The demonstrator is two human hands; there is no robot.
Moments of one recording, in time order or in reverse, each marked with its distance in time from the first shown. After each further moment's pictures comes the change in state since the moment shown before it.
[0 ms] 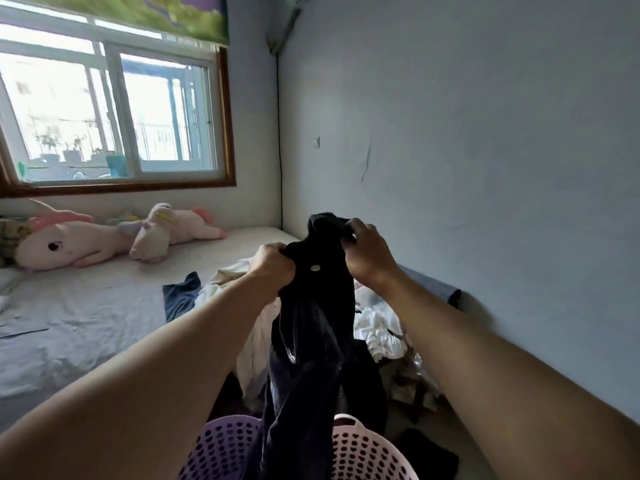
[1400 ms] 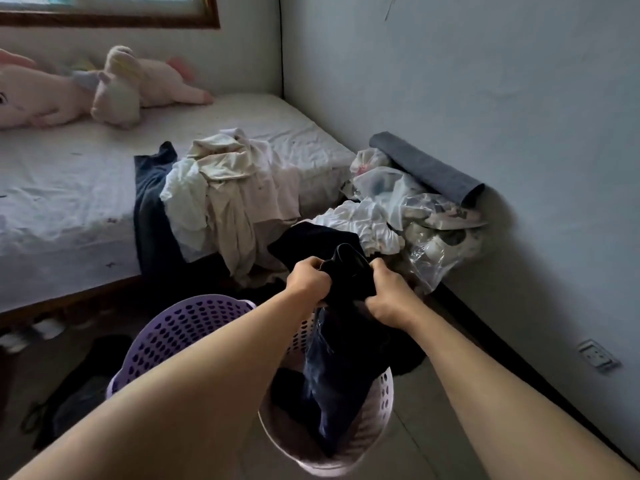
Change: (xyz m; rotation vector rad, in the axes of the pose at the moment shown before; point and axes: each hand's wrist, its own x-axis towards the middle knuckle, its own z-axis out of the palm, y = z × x) left_hand 0.013 -0.161 0.253 -0.131 -0.242 -0.492; right_hand -0.023 0.283 0.087 -0.278 -0.593 0.306
